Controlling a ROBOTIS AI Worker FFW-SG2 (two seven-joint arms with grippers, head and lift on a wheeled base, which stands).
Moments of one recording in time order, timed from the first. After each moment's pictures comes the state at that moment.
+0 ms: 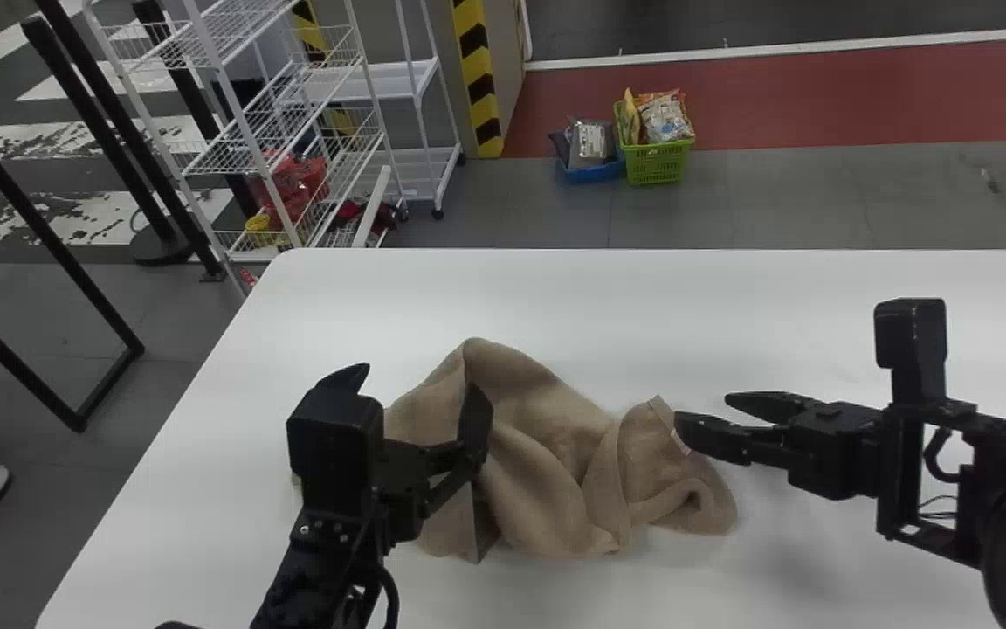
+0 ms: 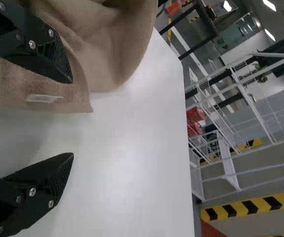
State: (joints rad) left arm 0.50 0.11 -0.05 -2.24 -0.12 0.37 0.08; right arm -0.07 0.00 0.05 -1.67 -0.02 0.77 0.76
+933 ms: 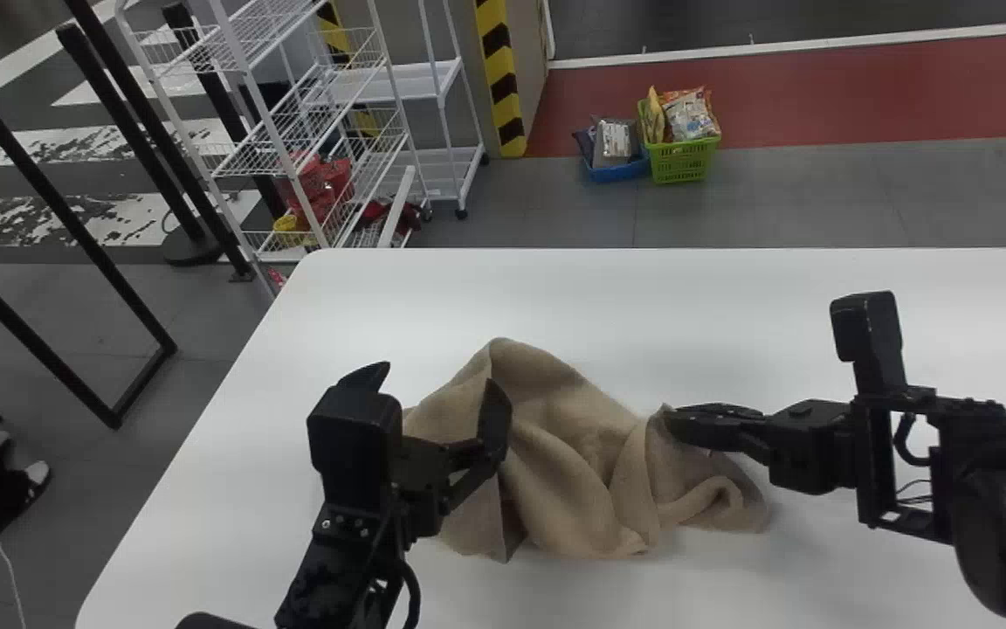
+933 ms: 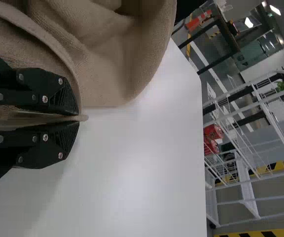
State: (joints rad) left arm 0.50 0.11 -0.04 -2.24 -0.11 0.36 0.07; right arm -0.16 0.00 0.14 -1.52 -0.01 0.75 0.81
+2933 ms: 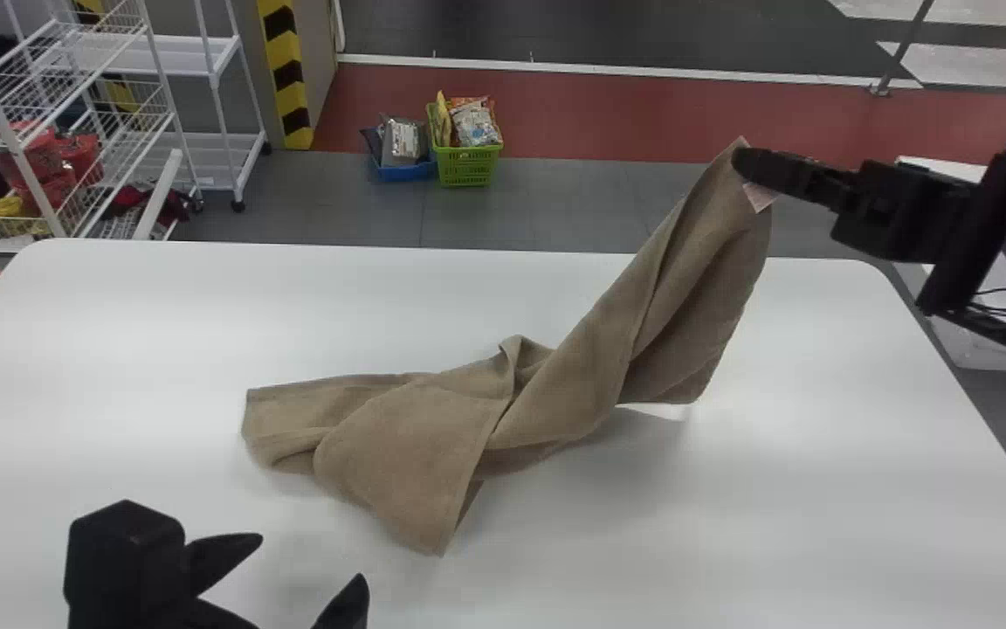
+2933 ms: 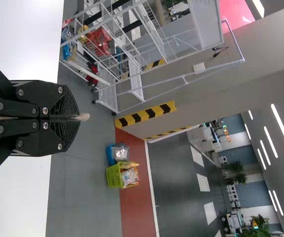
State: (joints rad) left arm 0.66 0.14 -0.07 -2.40 0.00 0.75 -0.32; right arm -0.27 0.00 -0.28 -2.26 0.01 1.34 0.66
